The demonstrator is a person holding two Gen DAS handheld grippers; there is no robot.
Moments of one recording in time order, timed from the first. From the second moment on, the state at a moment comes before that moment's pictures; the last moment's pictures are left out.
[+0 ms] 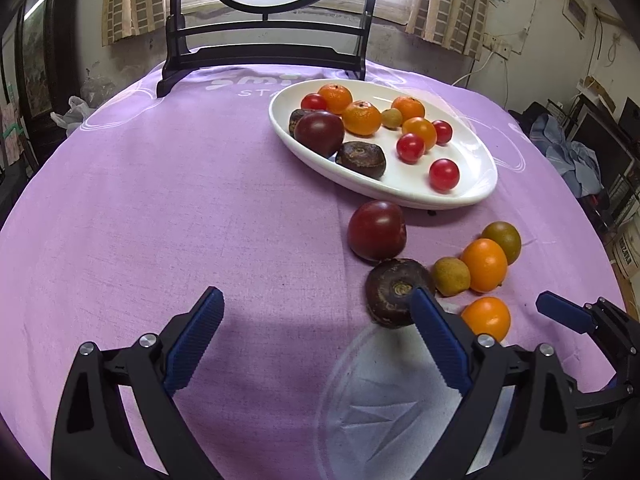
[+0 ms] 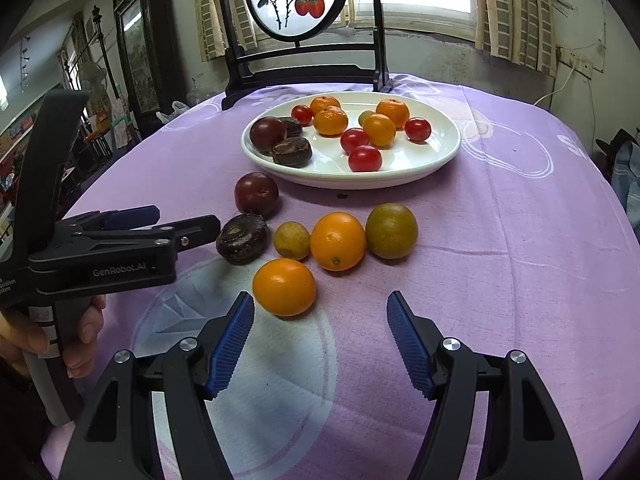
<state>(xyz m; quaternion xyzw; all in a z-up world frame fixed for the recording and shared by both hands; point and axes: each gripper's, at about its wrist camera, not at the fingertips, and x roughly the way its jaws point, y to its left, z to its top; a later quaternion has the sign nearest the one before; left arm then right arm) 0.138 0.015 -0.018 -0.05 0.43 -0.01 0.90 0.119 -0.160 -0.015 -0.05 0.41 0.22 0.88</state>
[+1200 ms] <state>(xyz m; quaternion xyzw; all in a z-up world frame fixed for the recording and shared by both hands) 0.140 0.019 -0.022 -0.07 0.44 -0.01 0.90 0.132 -0.146 -0.025 -0.04 0.44 0.17 0.88</state>
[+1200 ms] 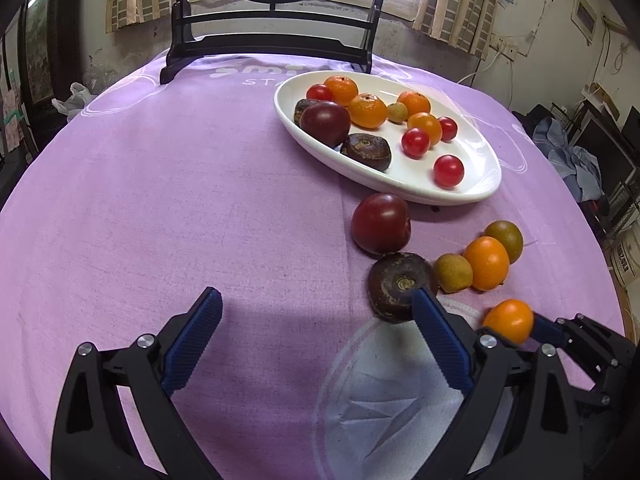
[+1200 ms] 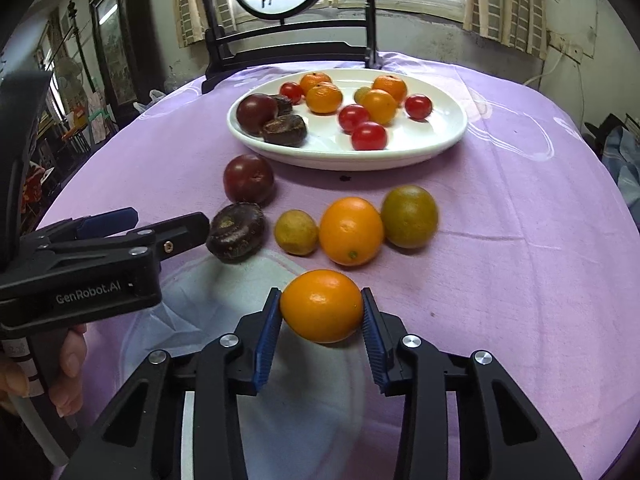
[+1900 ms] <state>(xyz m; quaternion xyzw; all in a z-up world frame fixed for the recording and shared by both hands) 0.147 -0.015 -0.039 -0.01 0.45 -0.03 0.89 0.138 -0.164 -0.025 -0.01 0.45 0.16 0.88</state>
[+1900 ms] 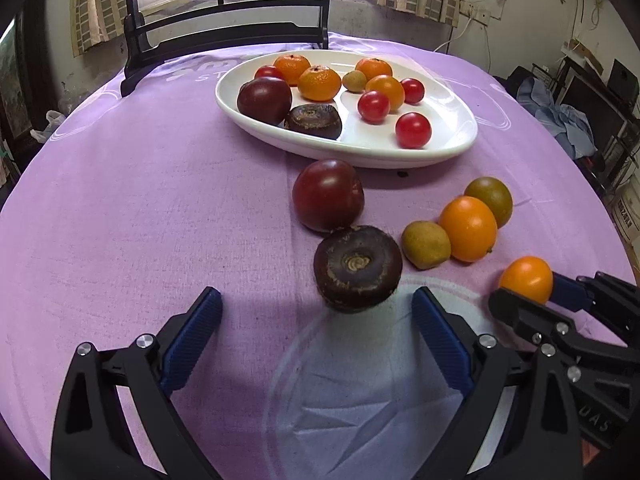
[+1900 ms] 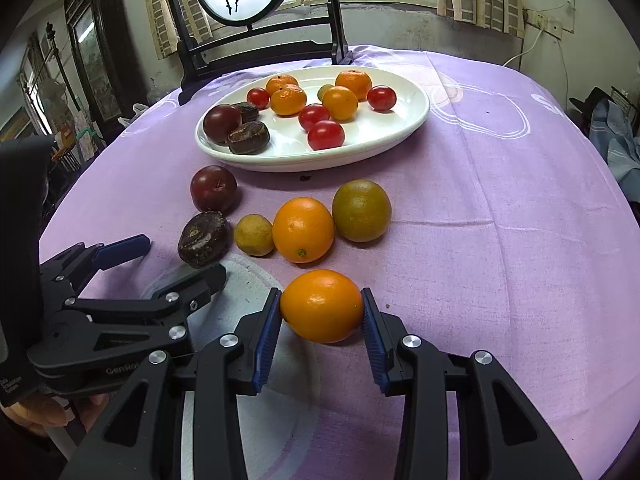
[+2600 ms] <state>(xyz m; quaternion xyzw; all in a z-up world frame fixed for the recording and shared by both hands) 0.139 -0.014 -0.023 -0.03 0.44 -0.06 0.90 0.133 -0.164 -0.018 -0.02 0.44 0.16 0.89</state>
